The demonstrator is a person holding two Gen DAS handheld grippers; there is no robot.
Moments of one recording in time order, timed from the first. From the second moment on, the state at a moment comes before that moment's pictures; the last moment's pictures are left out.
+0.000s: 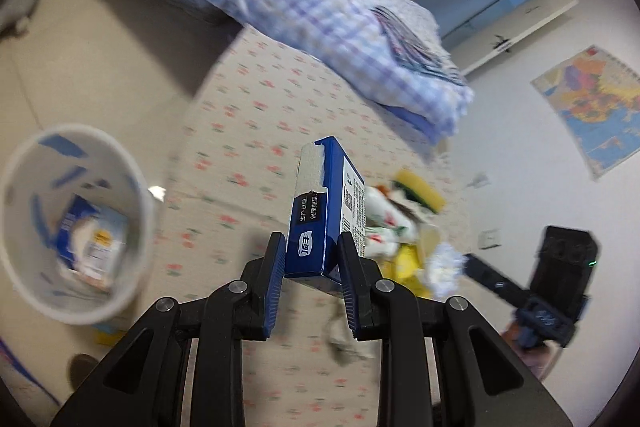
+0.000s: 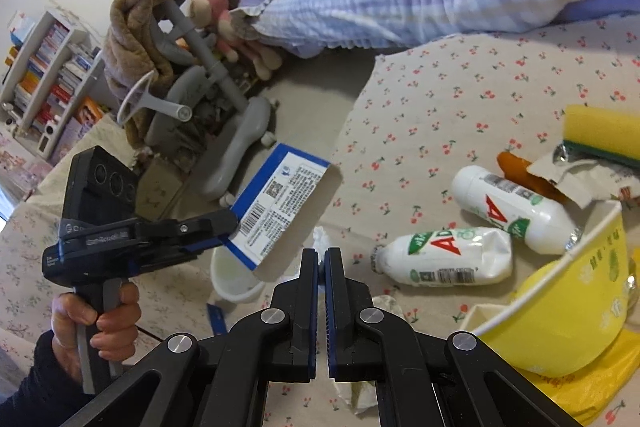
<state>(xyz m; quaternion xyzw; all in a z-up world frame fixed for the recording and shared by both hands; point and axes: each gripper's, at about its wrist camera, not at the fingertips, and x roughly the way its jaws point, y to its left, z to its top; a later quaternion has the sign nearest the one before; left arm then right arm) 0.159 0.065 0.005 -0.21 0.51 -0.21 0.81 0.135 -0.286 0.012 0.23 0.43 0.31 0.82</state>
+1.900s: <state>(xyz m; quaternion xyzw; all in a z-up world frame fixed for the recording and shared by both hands) 0.128 0.184 -0.025 -0.05 0.55 0.00 0.83 0.159 -0.118 0.002 0.10 0.47 0.23 0.85</state>
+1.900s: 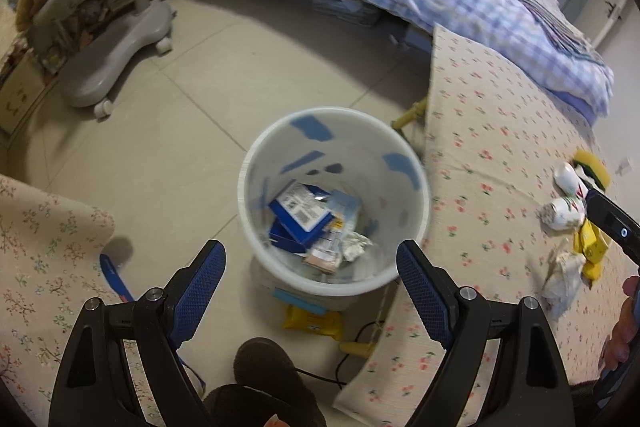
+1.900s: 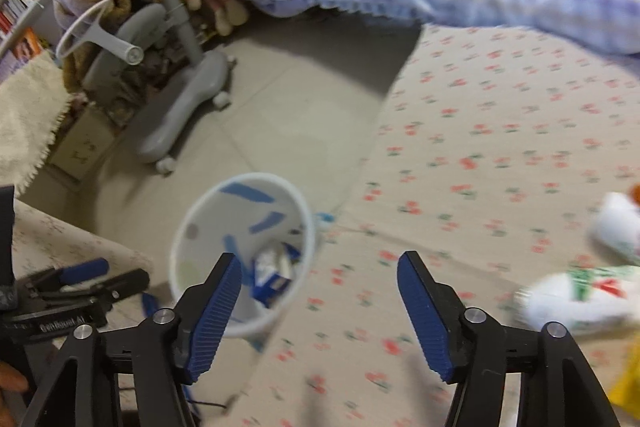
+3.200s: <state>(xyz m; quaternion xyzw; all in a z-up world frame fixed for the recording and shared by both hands) 0.161 -0.037 -0.027 0.05 0.54 -0.16 0.82 0.147 -0.354 -0.059 0.26 0.56 0.00 0.78</state>
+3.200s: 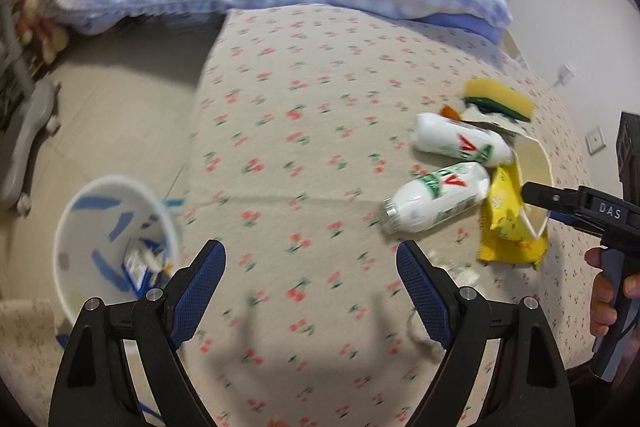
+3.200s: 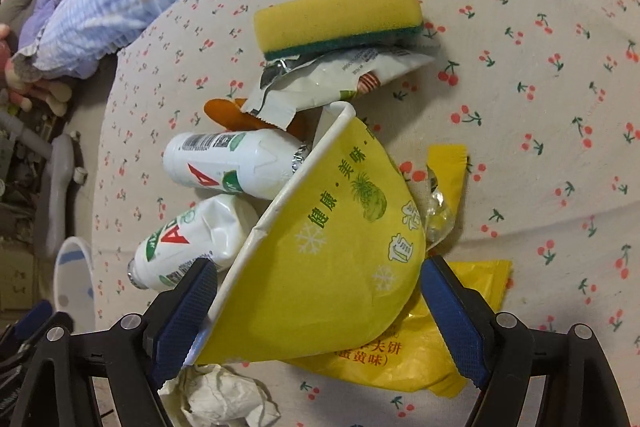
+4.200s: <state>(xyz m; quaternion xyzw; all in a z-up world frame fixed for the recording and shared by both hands) 0.166 -0.160 -0.064 0.15 0.54 -0.26 0.78 0.101 -0.431 -0.016 0.24 0.50 0.03 0.83</state>
